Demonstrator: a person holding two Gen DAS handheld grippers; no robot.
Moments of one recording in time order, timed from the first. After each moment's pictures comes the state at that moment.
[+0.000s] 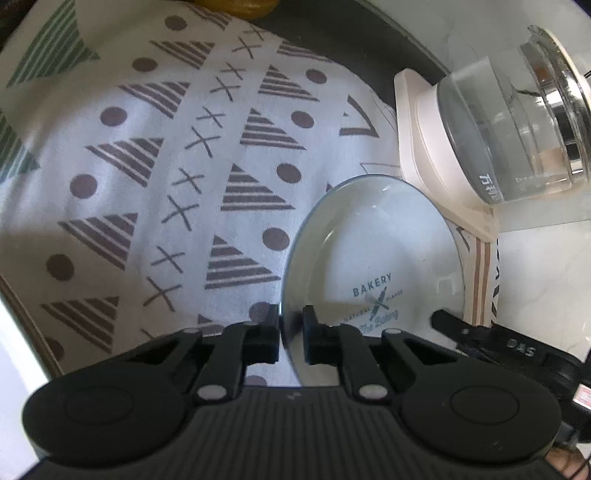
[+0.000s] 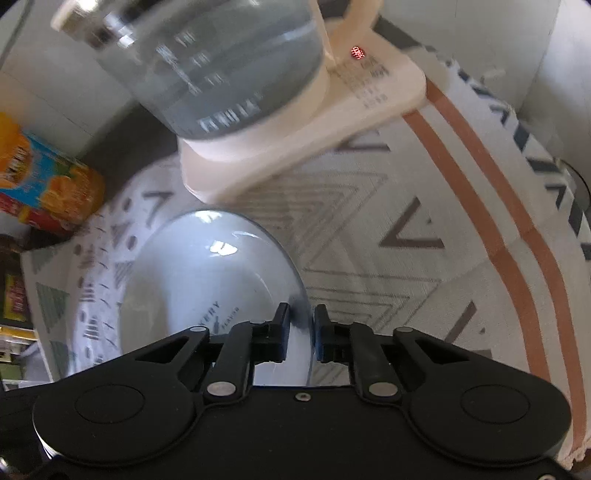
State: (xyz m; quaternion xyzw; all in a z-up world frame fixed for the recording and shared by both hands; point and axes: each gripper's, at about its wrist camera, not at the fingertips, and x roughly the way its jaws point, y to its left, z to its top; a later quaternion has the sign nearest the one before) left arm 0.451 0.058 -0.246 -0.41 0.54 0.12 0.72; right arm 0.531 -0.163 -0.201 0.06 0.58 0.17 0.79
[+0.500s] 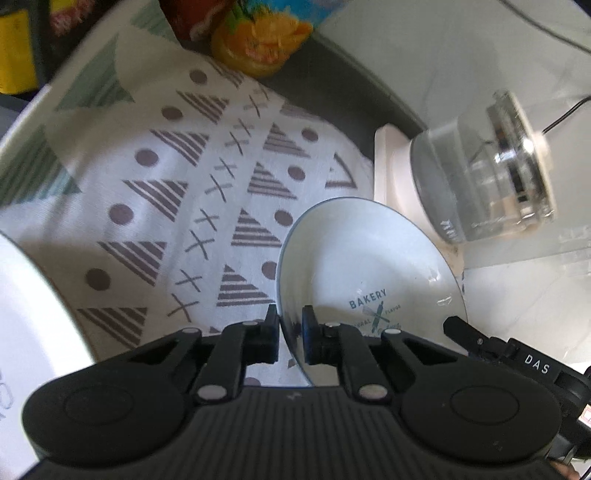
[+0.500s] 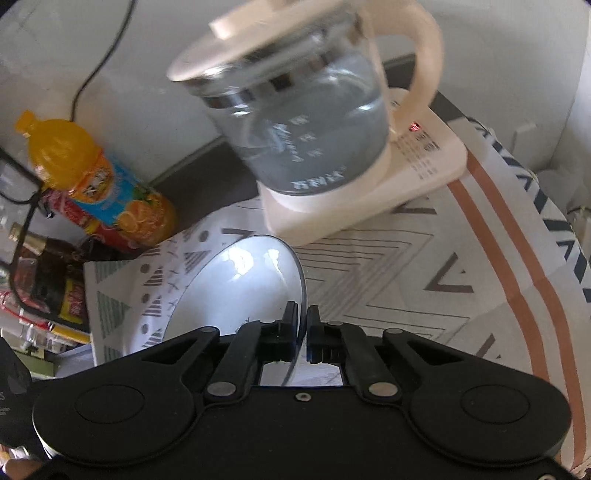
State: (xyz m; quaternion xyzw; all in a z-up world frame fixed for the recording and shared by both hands) left arm 0.410 0.083 -0.205 -0.45 0.48 0.12 0.75; right arm 0.513 -0.152 -0.145 0.07 0.52 0.24 0.82
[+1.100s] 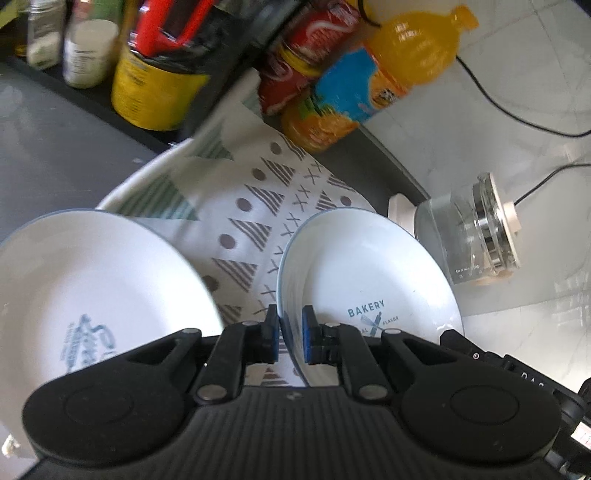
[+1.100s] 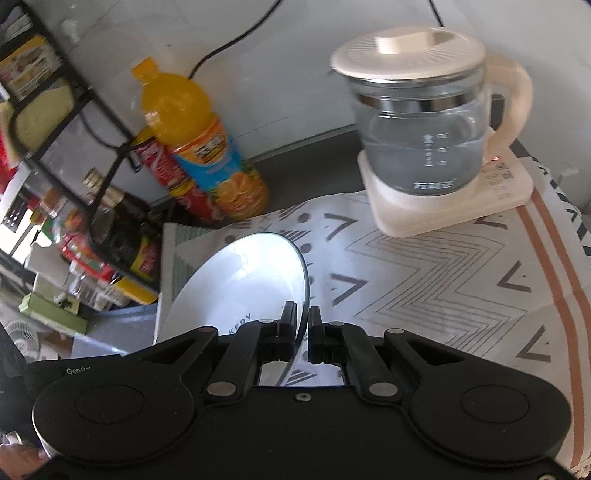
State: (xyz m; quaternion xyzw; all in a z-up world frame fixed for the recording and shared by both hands) left arm 0.321 0.119 -0.152 -0.47 0.41 0.18 0.76; right arm 0.441 -0.100 -0.099 0.03 0.48 0.31 0.82
